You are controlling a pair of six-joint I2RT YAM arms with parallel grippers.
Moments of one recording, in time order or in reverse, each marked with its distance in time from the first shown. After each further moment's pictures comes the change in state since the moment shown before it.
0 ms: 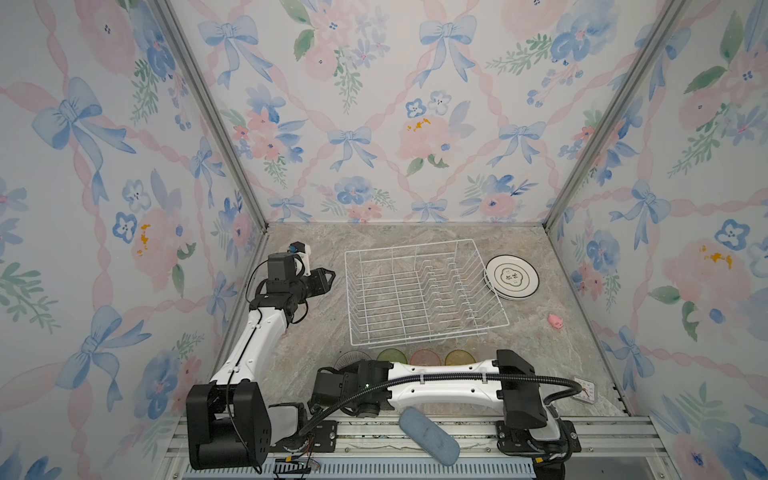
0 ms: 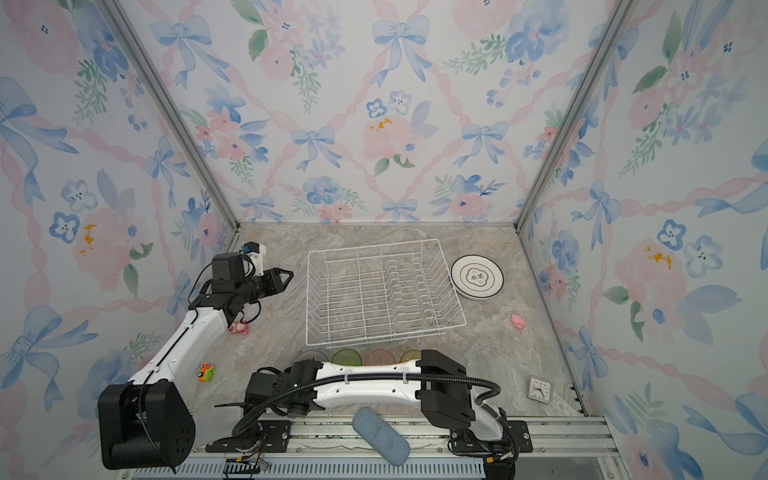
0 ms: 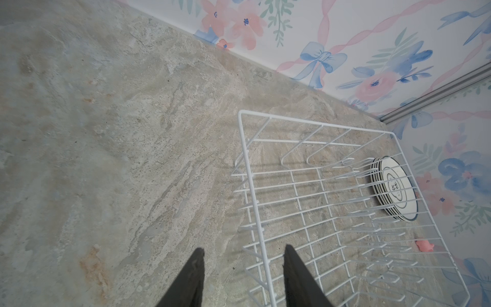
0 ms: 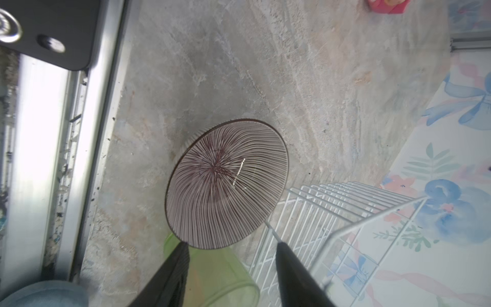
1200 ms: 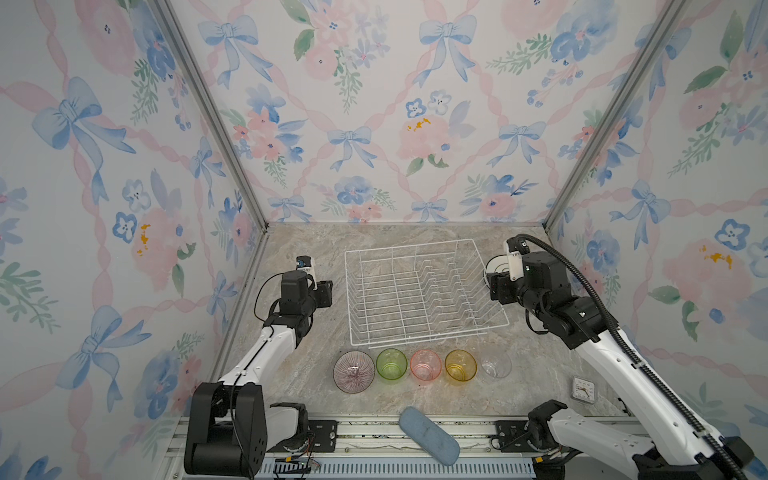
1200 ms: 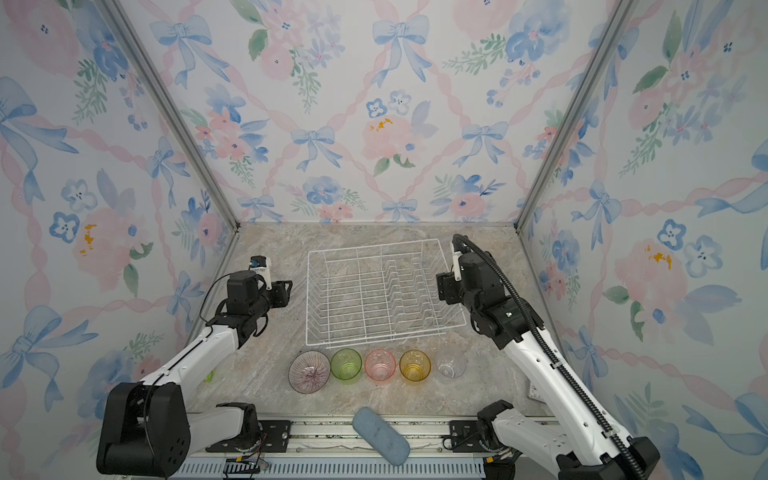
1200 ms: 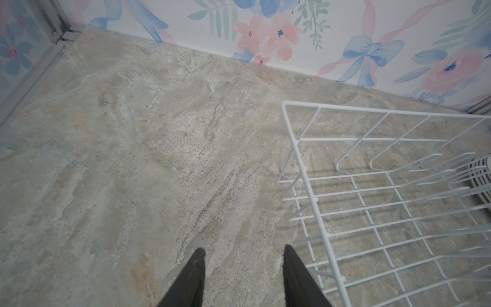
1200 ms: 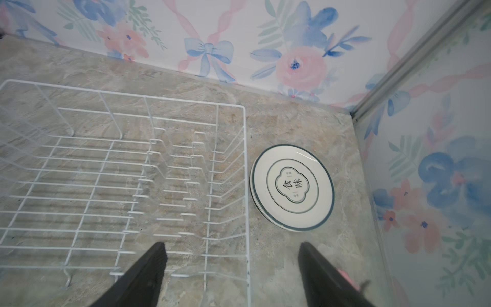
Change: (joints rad) left arm -0.089 -0.023 -0.279 0.370 -0.301 0.126; right arm -1.126 -1.029 -0.753 0.351 -0.174 0.655
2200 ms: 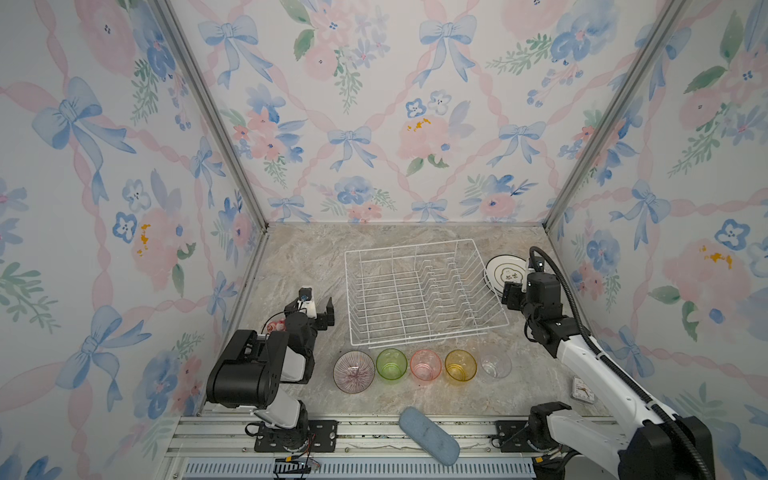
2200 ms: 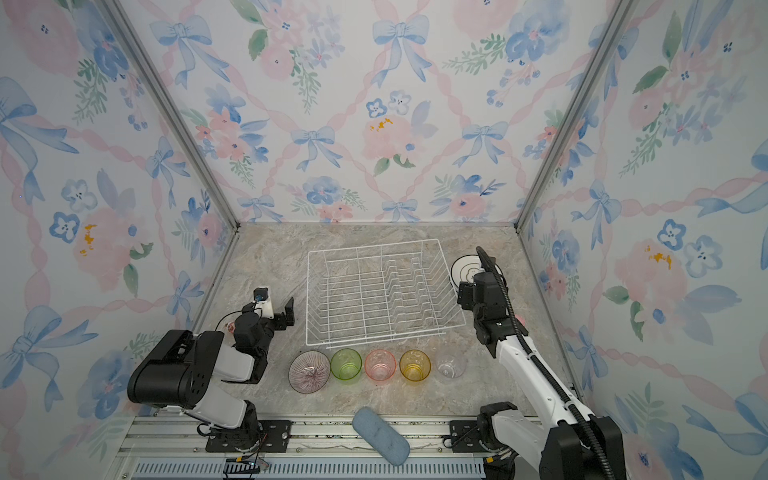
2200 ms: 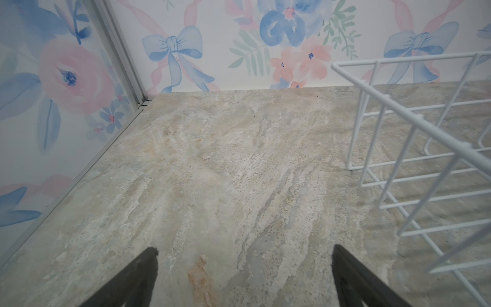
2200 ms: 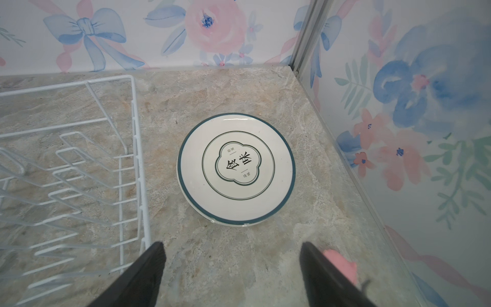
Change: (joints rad) left arm 0.002 0.343 -0.448 1.120 -0.193 0.224; right arm -0.205 0.045 -0.432 0.549 0.081 0.038
